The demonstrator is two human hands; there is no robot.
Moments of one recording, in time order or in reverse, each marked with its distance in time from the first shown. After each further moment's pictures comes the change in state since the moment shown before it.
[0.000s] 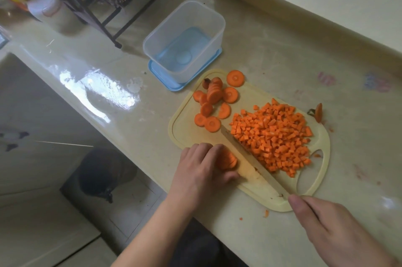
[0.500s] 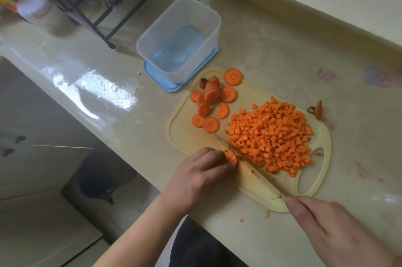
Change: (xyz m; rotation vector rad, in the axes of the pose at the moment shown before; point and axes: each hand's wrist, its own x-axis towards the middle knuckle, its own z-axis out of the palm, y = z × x) left_hand 0.004 -0.021 -0.006 -0.213 -0.162 0.345; right_hand 0.001 0.001 0.001 -0.040 -0.044 -0.017
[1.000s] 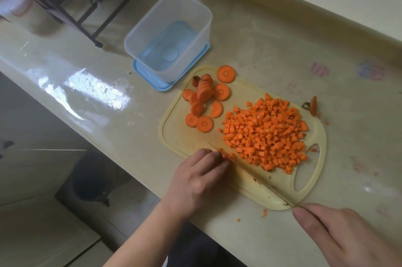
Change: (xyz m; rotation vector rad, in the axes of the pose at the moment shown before) left_hand -0.006 0.006 0.013 0.087 0.024 -0.042; right_hand -0.013 0.007 -0.010 -0.069 -0.015 0.024
